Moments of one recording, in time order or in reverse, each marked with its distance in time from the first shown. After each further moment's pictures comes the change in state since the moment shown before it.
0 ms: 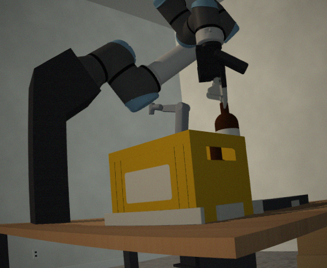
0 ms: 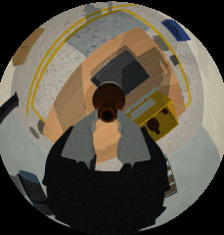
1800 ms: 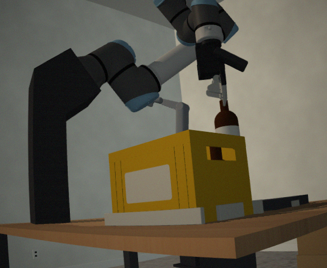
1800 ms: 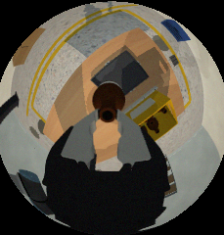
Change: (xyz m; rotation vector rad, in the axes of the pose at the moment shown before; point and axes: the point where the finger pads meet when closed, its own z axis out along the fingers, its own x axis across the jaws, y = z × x) arm 0.000 0.000 -0.008 0.000 0.000 0.000
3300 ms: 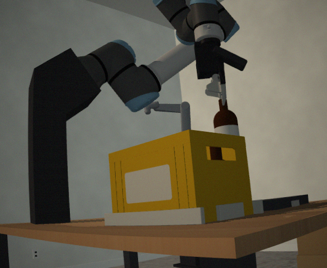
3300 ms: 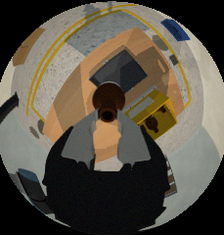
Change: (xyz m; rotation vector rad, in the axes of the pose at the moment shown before) arm 0.009 0.004 0.000 0.000 0.000 0.000
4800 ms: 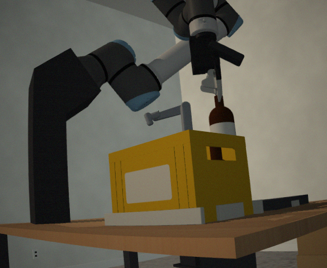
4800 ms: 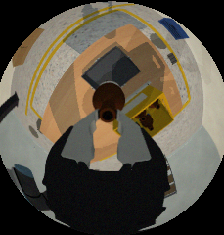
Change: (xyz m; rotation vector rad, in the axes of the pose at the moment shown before) arm 0.042 0.017 0.000 0.000 0.000 0.000
